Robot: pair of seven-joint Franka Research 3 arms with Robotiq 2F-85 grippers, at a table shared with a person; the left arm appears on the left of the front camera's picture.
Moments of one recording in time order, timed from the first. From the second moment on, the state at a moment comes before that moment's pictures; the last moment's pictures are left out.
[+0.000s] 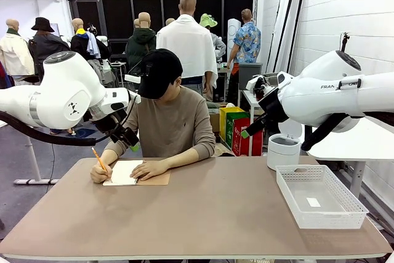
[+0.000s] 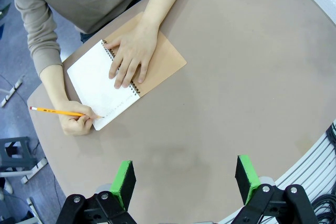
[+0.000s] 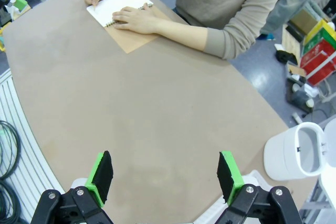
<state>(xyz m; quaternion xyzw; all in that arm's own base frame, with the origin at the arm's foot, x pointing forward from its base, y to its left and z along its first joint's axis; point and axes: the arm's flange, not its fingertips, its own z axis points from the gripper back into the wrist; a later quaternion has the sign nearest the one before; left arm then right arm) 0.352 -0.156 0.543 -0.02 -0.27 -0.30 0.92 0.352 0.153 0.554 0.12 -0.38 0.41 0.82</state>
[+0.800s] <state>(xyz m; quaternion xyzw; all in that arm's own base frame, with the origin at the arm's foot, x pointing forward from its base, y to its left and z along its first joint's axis) 0.352 -0.156 0.543 -0.02 -0.27 -0.30 0.92 0.352 0.153 0.554 0.12 -0.38 0.41 0.82</state>
